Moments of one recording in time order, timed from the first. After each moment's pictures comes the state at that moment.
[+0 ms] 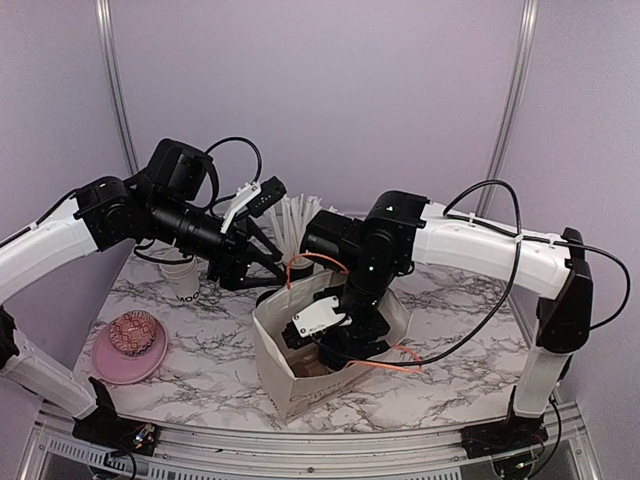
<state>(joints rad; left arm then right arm) -0.84 1.36 1.44 -0.71 0.54 0.11 1.11 1.85 1.81 -1.36 -0.18 -0.87</state>
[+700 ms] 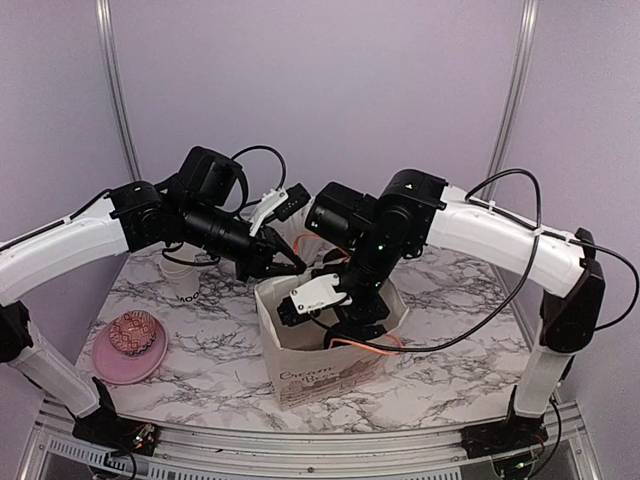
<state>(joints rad) -0.89 1.48 1.45 -0.61 0.50 0.07 1.10 1.83 1.91 -1.36 -0.17 -0.86</state>
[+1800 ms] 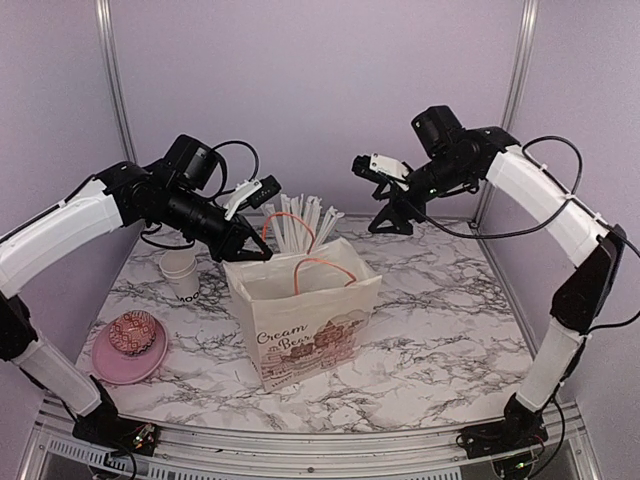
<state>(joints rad) -0.71 1.50 1.53 -0.85 0.50 0.14 0.54 1.75 1.98 -1.10 -0.40 -0.77</state>
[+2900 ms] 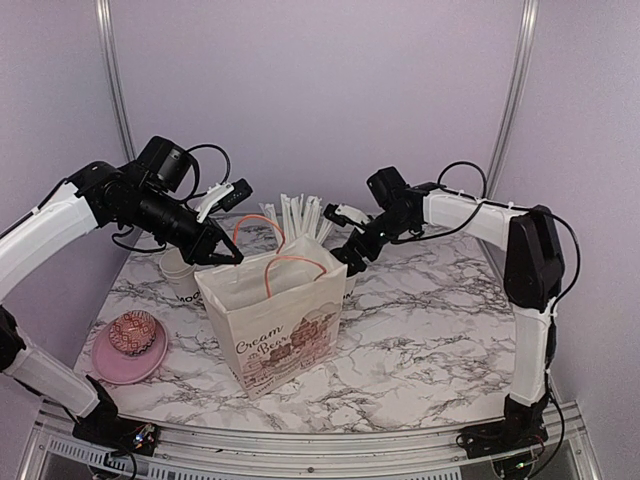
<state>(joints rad) -0.64 1.39 1.49 -0.99 0.45 0.14 0.53 2.06 1.77 -0.69 -0.42 -0.47</state>
